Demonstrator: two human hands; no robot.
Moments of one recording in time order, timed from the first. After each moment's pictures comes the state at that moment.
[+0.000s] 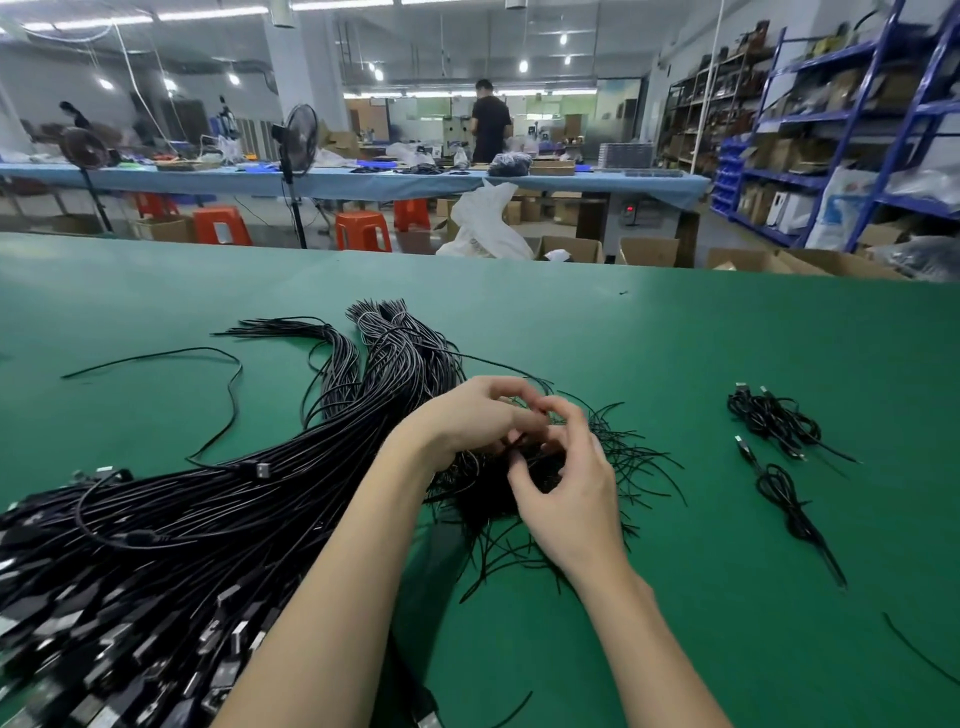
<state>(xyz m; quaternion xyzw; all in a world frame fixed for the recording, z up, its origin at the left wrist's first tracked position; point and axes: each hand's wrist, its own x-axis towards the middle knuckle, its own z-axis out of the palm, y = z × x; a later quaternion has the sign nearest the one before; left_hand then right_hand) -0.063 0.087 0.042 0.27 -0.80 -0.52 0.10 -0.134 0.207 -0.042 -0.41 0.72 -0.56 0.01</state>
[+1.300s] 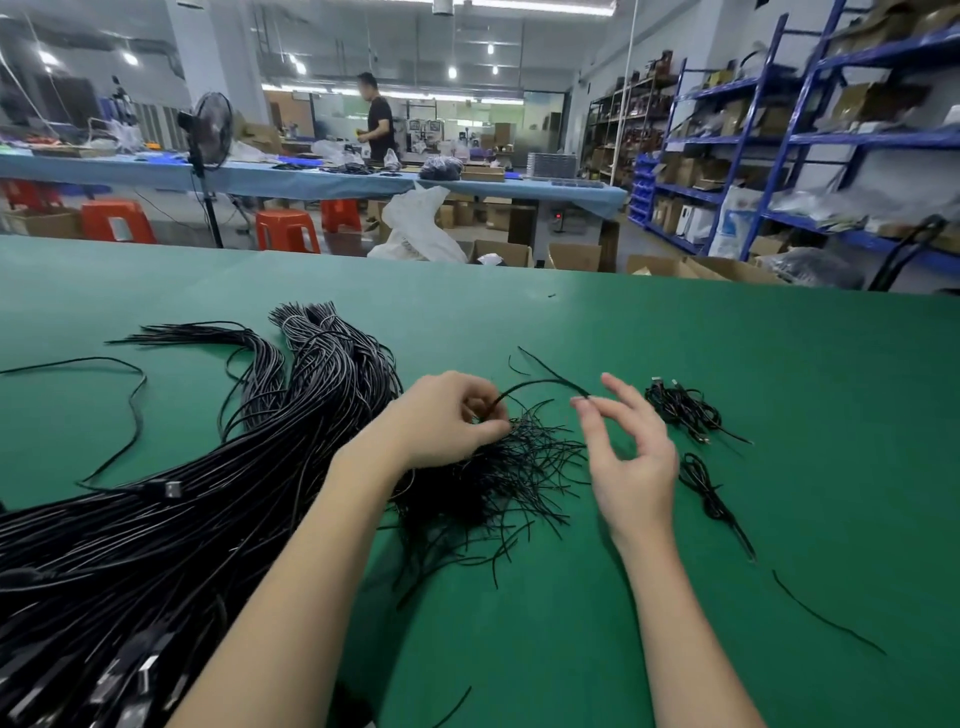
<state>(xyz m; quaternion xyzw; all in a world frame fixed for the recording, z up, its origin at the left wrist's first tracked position) -0.072 0.103 0.046 0.19 -0.93 -0.27 0.14 -0.200 0.260 -0.023 -0.31 0.67 -0.66 -0.12</state>
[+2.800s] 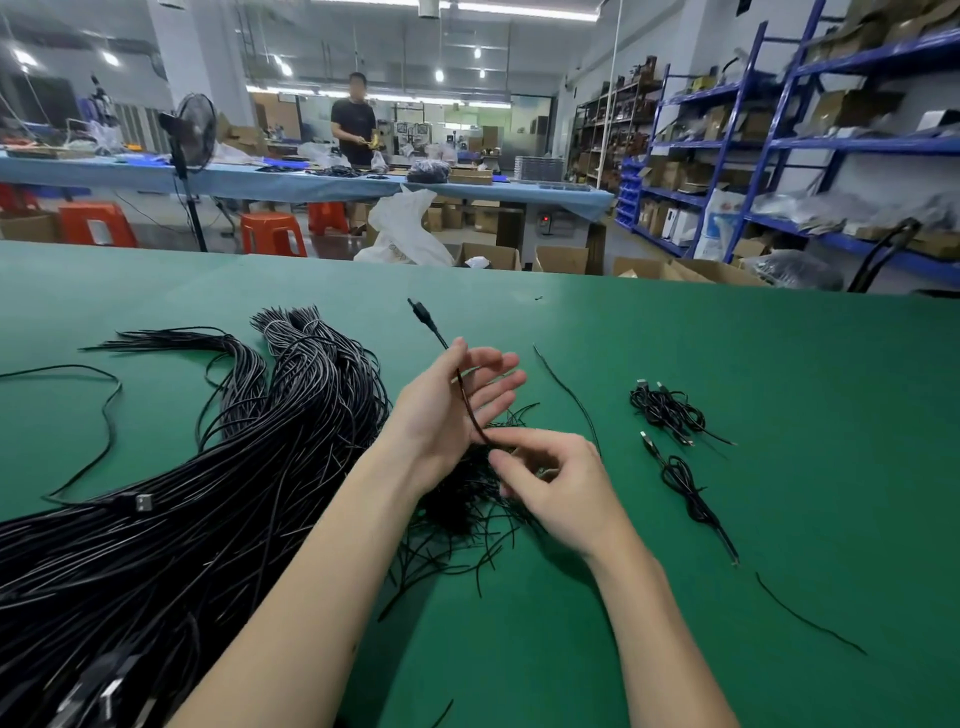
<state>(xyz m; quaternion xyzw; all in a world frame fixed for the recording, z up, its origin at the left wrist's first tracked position) -0.105 0.125 0.042 0.14 -0.43 -0.85 0.26 -0.181 0.250 -0.018 -0.46 0.66 -0.58 0.11</state>
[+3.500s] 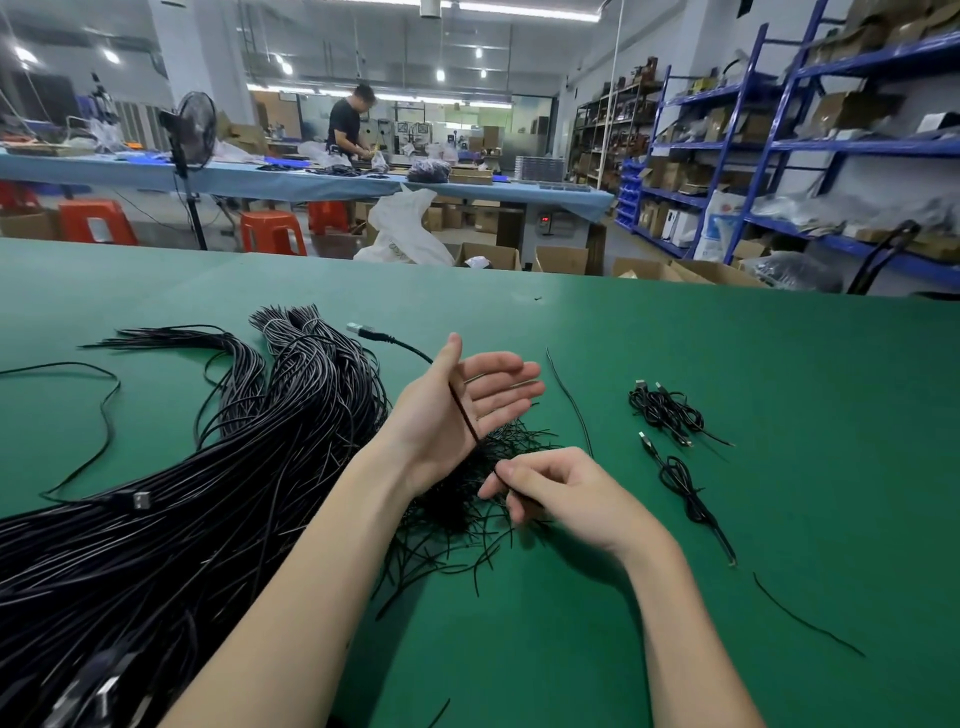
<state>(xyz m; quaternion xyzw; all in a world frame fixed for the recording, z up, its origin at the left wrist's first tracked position) -0.098 0.131 0.045 0.08 -0.46 -0.86 0.21 -0.189 0.269 -0.008 -0.44 0.65 -0.52 0.34</state>
